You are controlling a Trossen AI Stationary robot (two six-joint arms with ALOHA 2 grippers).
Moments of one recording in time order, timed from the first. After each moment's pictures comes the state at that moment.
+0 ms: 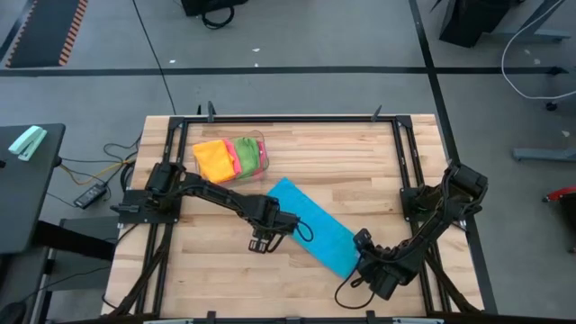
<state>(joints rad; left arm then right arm) -0.23 2.01 1.43 -0.90 -0.06 0.02 0.90 1.78 0.88 -0.71 0.50 0.23</state>
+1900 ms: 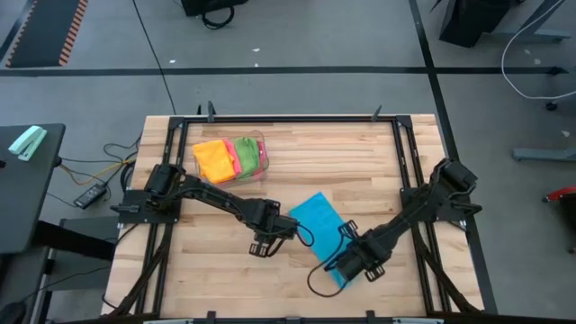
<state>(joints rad) -0.26 2.01 1.43 -0.86 -0.06 0.01 0.64 1.78 1.21 -1.02 0.10 0.16</state>
